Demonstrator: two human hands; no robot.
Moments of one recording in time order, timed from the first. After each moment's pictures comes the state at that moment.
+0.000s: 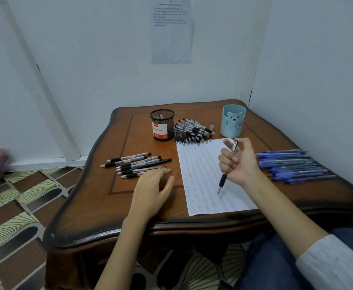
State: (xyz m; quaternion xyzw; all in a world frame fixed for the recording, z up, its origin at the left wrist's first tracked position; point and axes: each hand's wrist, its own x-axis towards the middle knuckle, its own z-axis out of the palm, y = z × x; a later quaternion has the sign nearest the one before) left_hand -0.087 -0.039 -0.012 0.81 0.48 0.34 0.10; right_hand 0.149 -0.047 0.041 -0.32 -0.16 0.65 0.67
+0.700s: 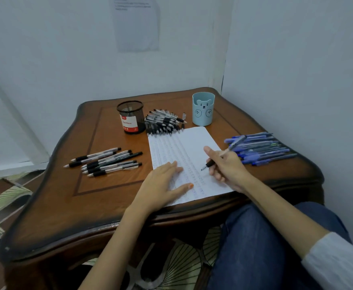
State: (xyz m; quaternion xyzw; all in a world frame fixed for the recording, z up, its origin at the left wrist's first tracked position) left_hand -0.017 -0.041 -0.024 0.90 0.38 0.17 0.14; right_hand 0.189 -0.091 0.008 -0.59 -0.40 0.45 0.54
